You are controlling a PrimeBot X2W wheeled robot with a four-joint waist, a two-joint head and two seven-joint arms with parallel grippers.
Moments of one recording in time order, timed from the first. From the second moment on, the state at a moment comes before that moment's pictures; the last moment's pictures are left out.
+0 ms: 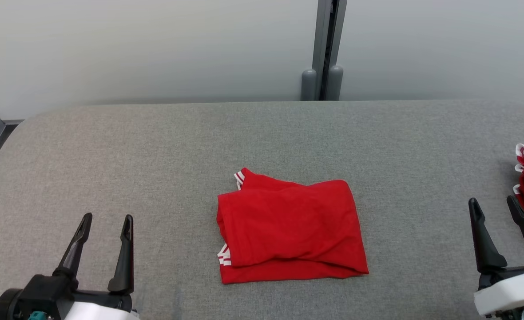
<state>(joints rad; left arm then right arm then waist) 0.14 0.27 -0.15 -0.15 -0.32 0.13 -0.15 0.09 -0.12 -0.10 -0.14 0.25 0.13 0.02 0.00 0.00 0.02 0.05</state>
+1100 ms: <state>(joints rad) -0.12 0.26 -0.18 -0.03 -0.34 0.07 -0.24 -0.33 -0.12 0.29 0.62 0.54 0.13 0.00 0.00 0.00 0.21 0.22</state>
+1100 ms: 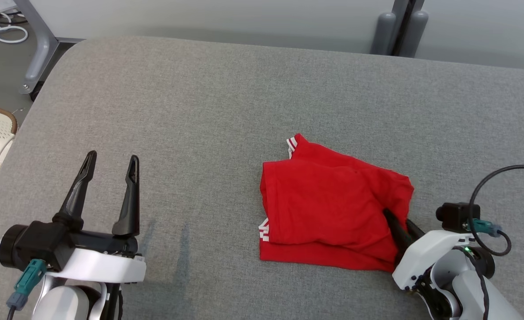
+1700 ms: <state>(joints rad) -0.11 0.30 -0.17 -0.07 -0.33 0.07 -0.23 -0.24 -0.33 0.24 0.40 0.43 0.13 0.05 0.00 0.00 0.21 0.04</state>
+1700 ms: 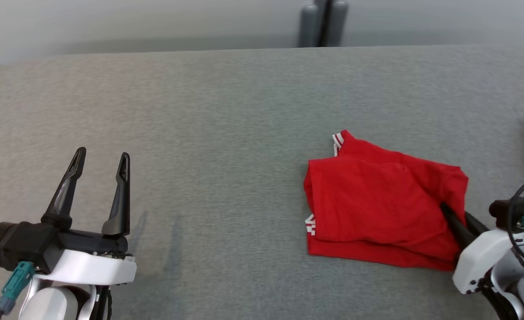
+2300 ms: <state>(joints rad) -0.16 0.37 -0.17 -0.18 -0.30 0.08 -0.15 -0.33 -0.56 0.18 -0.03 0.33 0.13 0.25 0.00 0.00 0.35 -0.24</state>
